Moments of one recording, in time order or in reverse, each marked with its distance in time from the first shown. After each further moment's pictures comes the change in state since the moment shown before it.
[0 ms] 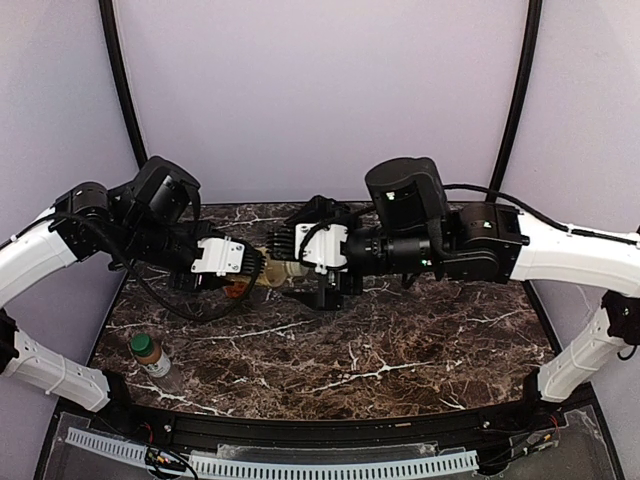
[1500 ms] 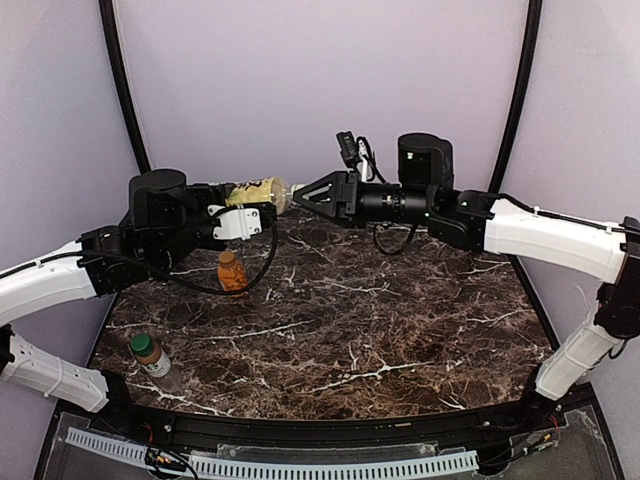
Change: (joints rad) left arm -0.001 -0.055 -0.313 0.911 -0.568 0.365; right arm -0.359 0.048 -0.111 0.446 -0.460 1.542
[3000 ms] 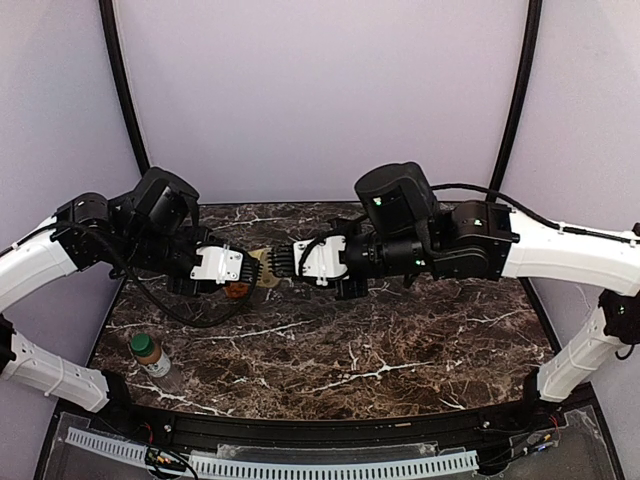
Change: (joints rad) left arm -0.003 0.022 0.235 -0.846 0.489 -0.324; right arm 0.331 -0.043 0.103 -0.514 0.436 -1.602
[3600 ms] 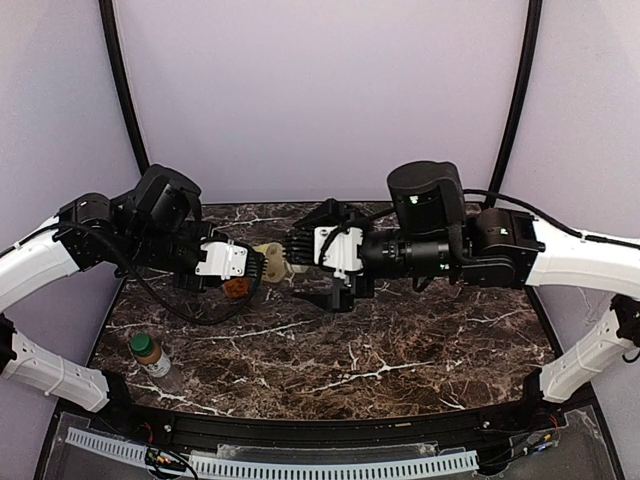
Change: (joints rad) left arm -0.005 0.007 0.001 0.050 -0.030 0.008; right arm 0.026 -0.089 -0.084 0.130 -0.014 0.061
